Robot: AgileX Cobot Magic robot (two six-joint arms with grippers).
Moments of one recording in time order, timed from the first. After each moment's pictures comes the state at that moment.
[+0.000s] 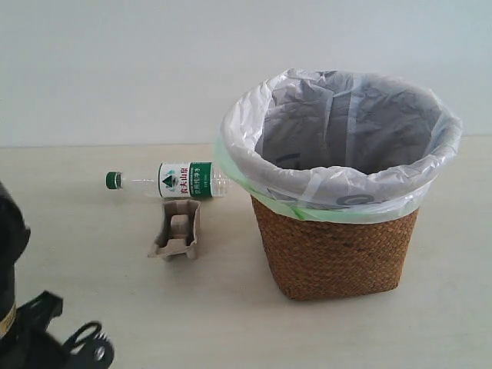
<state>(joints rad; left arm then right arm) -0.74 1.46 -0.75 0.14 1.22 1.10 0.15 0.01 0.00 -0.02 0.33 0.03</state>
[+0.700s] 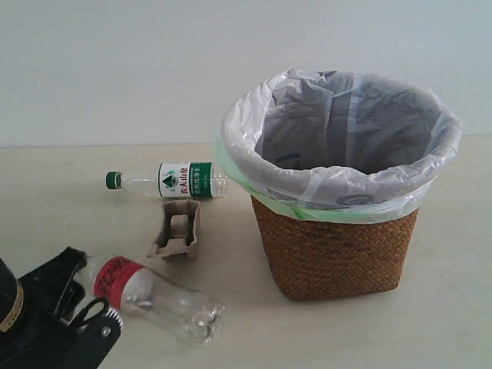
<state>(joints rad) -0.74 1.42 -0.64 0.47 0.83 0.99 0.15 0.01 0.00 -0.02 0.33 0.03</state>
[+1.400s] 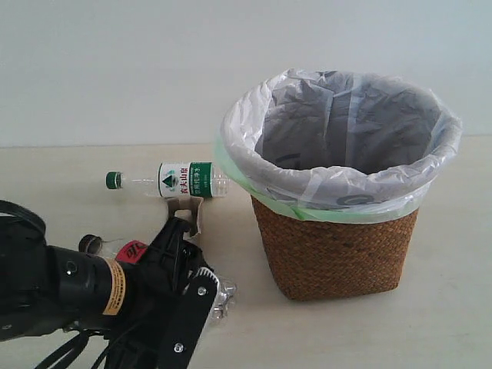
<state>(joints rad) -0.72 1.64 -0.65 0.51 -0.01 0.86 0.15 0.01 0.00 -0.02 0.33 0.03</state>
